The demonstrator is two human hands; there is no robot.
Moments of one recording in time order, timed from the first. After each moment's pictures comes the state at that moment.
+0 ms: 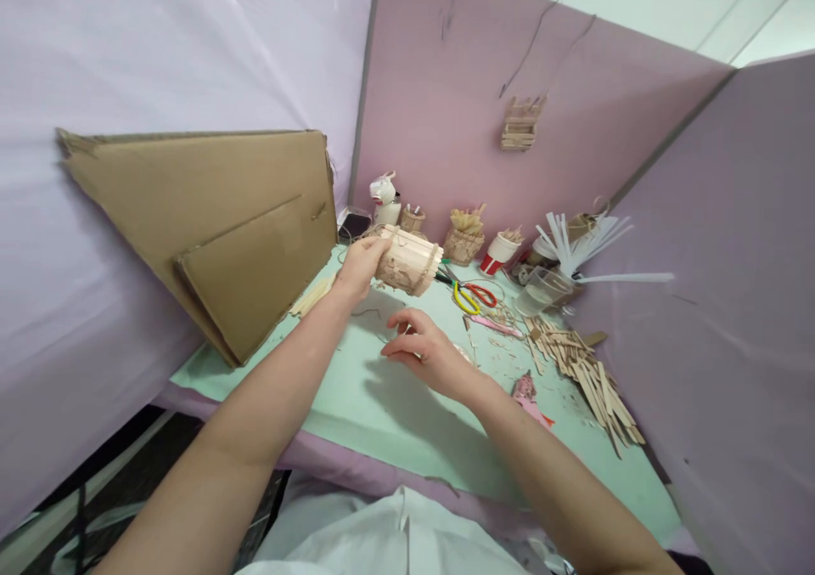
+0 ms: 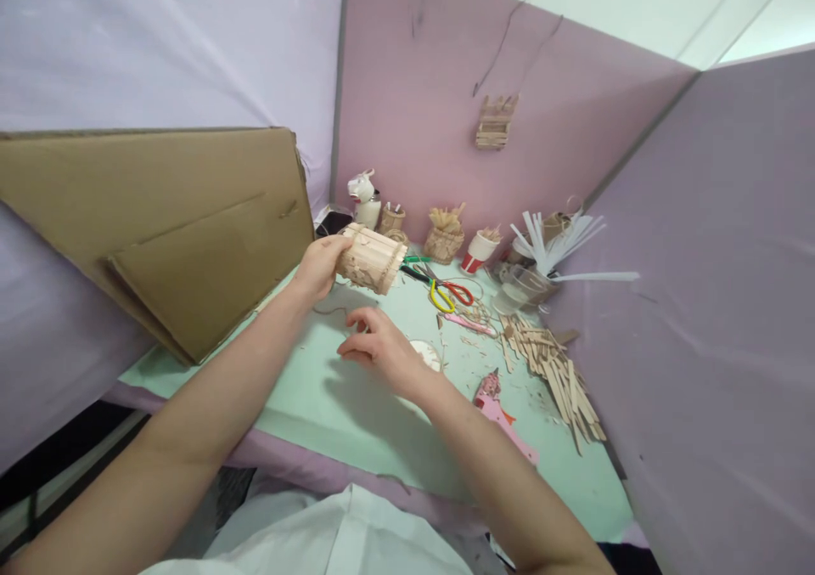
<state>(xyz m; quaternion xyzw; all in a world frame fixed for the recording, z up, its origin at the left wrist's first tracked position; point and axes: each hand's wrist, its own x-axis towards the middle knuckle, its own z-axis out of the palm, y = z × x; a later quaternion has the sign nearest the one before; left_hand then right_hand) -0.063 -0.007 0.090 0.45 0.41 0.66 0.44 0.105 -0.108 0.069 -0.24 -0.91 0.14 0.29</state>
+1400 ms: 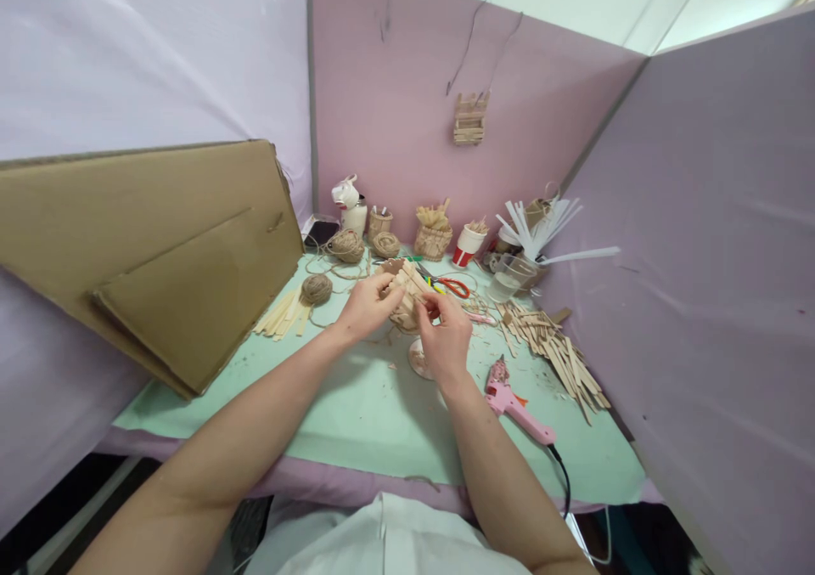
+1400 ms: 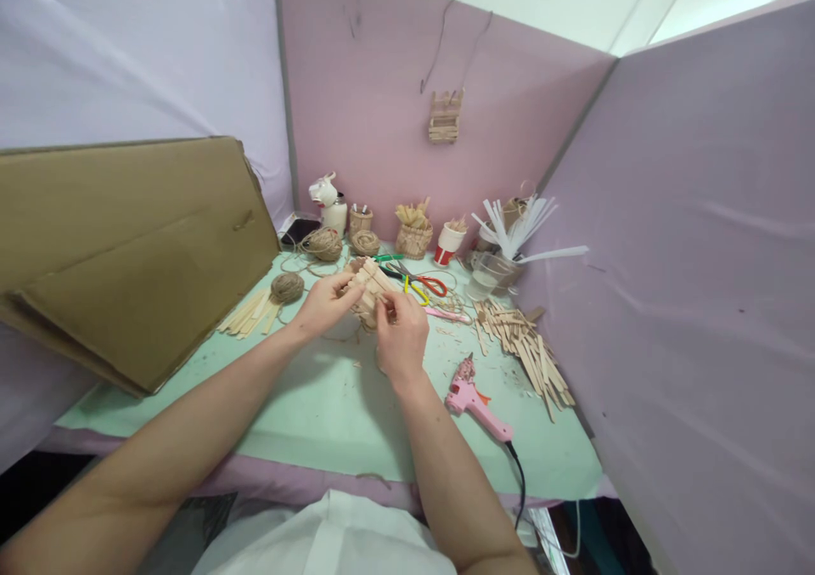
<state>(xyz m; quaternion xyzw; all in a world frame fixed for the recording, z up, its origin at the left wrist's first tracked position) -0.014 -0.053 0.083 0.73 0.44 0.46 0.25 0.132 -0.095 0.063 -0.51 -0.66 -0.02 0.55</state>
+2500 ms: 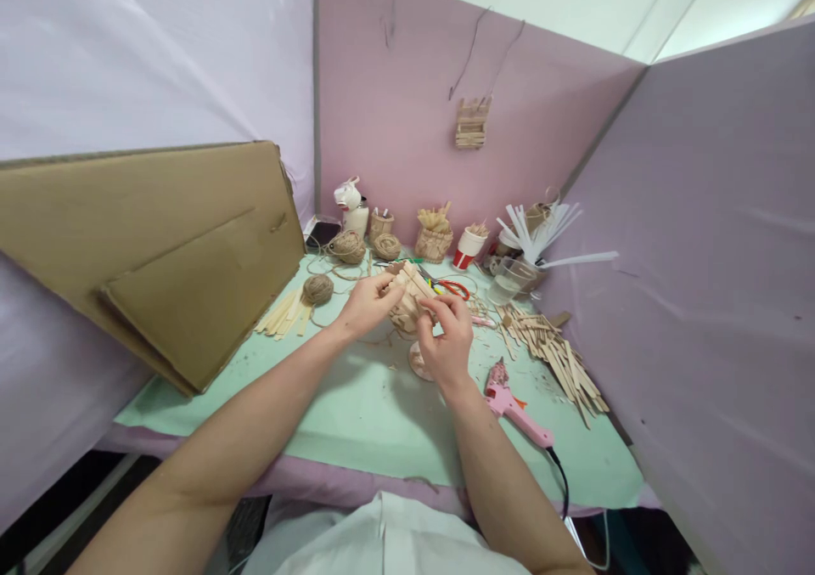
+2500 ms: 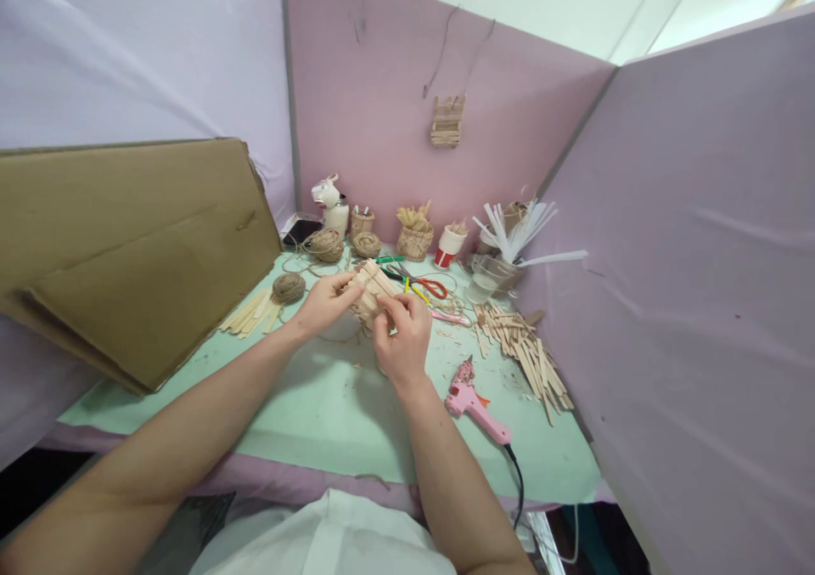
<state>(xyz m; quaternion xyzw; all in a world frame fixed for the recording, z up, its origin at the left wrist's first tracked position) -0.018 -0.049 0.083 0.72 0.41 0.47 0.31 0.135 -0.100 0.059 -0.45 -0.68 -0.10 0.57</state>
